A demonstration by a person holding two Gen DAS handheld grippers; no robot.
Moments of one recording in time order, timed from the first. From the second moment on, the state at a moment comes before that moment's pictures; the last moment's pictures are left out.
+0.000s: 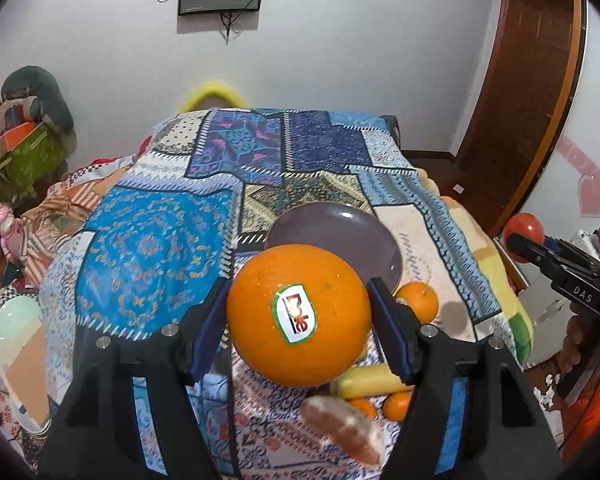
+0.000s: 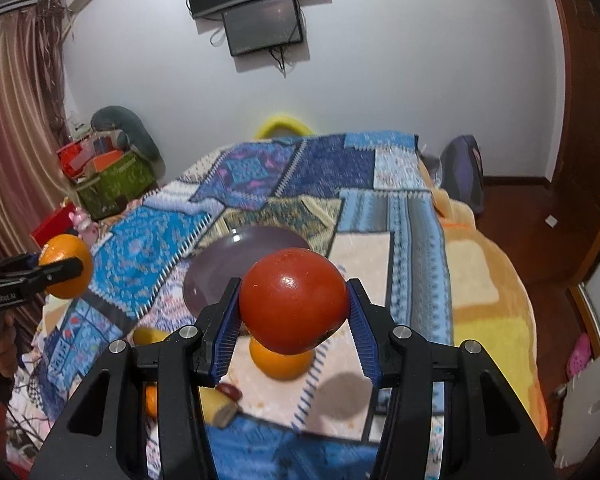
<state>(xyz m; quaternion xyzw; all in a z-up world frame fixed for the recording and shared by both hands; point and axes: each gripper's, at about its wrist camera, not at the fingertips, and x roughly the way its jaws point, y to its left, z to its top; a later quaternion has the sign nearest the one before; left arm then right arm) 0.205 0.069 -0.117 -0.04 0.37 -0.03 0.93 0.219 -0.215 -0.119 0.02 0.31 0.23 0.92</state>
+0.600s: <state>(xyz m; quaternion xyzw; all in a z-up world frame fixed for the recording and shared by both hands) 0.293 0.061 -0.145 -0.06 0.39 -0.04 0.92 0.274 -0.177 -0.119 0.01 0.30 0.26 0.92</state>
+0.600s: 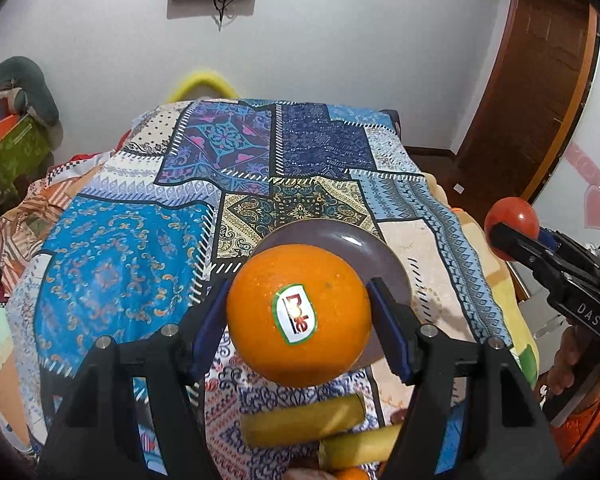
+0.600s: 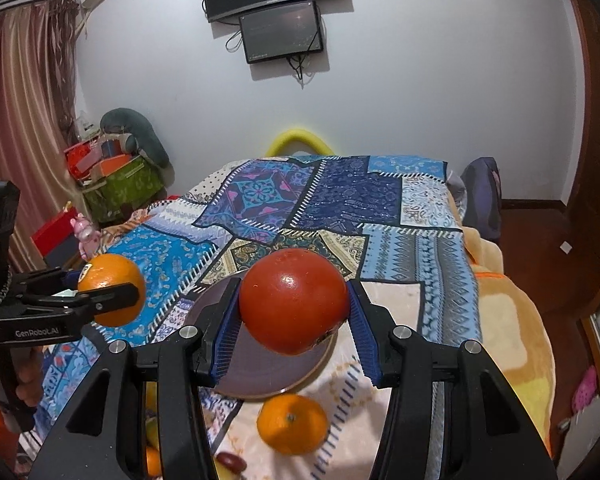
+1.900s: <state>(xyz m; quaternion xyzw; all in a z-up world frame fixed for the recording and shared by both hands) 0.393 0.065 -0.241 -0.05 0.49 -0.05 0.87 0.373 -0.112 -0.214 -0.09 0.42 0.28 0.86</state>
